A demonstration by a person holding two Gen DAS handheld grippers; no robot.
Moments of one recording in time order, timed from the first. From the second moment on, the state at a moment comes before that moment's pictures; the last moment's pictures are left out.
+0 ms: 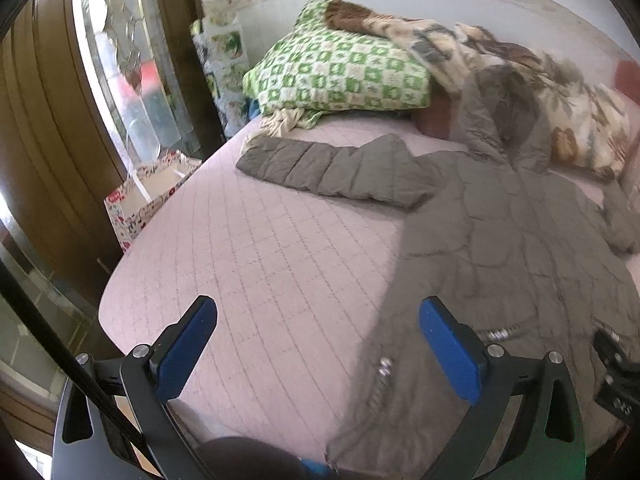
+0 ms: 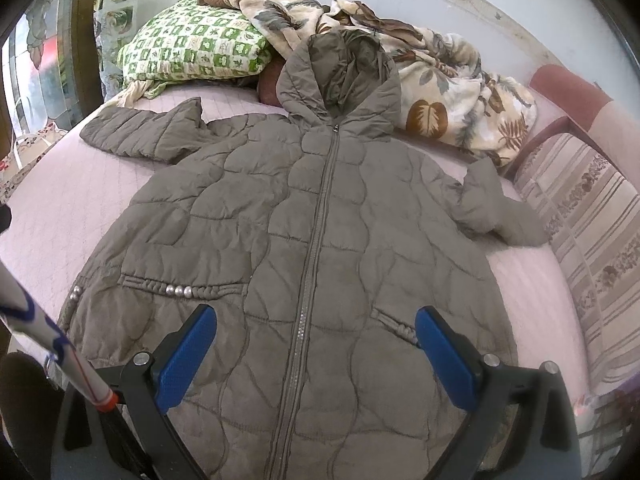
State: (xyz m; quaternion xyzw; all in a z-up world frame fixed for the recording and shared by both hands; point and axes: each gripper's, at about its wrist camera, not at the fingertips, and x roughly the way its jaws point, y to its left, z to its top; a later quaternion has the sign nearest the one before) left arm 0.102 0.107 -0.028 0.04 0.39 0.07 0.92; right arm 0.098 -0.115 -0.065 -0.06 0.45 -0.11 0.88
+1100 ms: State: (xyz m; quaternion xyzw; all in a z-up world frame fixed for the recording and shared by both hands) left arm 0.436 0.315 -0.151 -0.28 0.47 0.11 0.83; right arm 0.154 -0.181 -0.134 -0.03 0.51 -0.16 0.84
